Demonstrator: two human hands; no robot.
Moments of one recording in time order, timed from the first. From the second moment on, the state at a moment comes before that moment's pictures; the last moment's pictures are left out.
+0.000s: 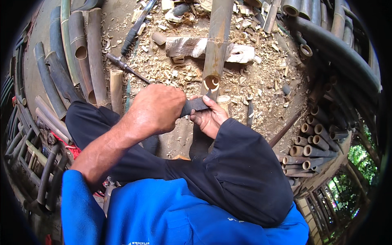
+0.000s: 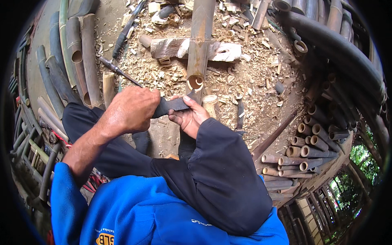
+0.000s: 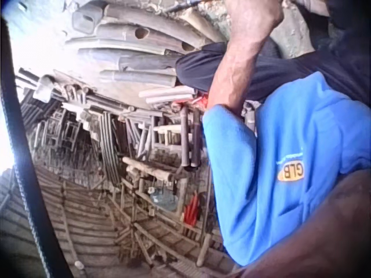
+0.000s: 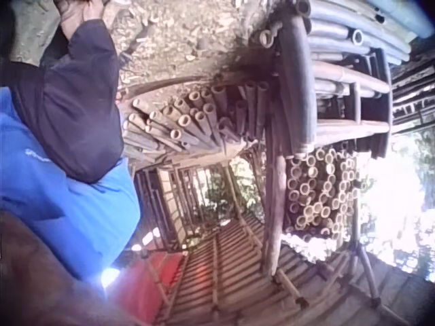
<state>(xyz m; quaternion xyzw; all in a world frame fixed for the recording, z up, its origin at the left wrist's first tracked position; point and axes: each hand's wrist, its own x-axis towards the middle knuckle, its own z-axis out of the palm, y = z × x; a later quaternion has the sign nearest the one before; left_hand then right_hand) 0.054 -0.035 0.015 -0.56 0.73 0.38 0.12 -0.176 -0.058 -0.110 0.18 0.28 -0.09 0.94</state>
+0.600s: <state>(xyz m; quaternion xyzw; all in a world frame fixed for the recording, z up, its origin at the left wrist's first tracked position) 0.000 0.076 -0.063 -0.78 0.16 0.55 -0.23 -0.132 -0.116 -0.081 -0.22 0.50 0.14 0.83</state>
